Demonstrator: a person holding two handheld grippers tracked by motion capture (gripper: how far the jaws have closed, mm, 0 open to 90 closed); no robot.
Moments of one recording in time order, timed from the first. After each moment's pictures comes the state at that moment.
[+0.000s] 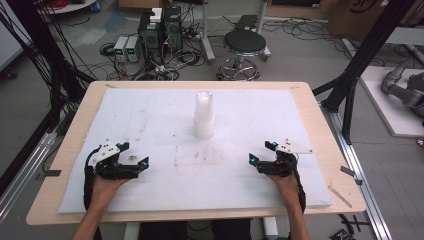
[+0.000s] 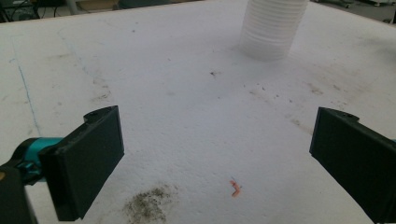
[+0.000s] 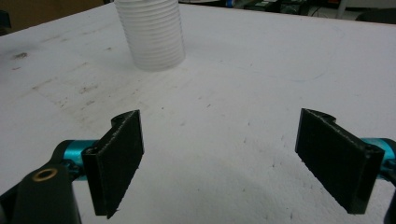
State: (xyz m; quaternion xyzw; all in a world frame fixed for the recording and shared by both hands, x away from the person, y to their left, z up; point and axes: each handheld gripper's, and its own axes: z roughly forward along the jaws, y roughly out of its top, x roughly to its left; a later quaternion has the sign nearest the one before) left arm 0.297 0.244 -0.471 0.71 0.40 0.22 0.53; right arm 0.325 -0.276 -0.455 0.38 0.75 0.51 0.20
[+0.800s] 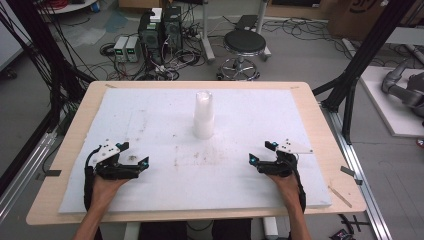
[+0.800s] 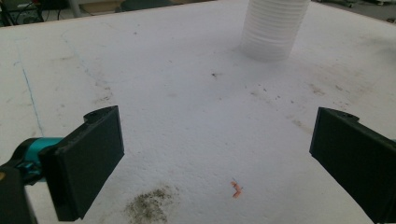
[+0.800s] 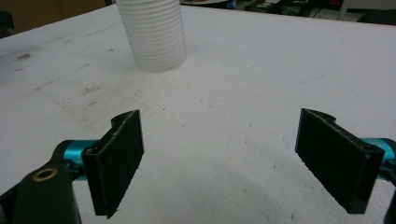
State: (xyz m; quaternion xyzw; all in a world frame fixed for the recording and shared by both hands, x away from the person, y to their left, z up) left arm 0.297 0.243 -0.470 0.71 0.40 0.22 0.53; right arm 0.325 -0.277 -0.455 0.37 0.75 0.51 0.20
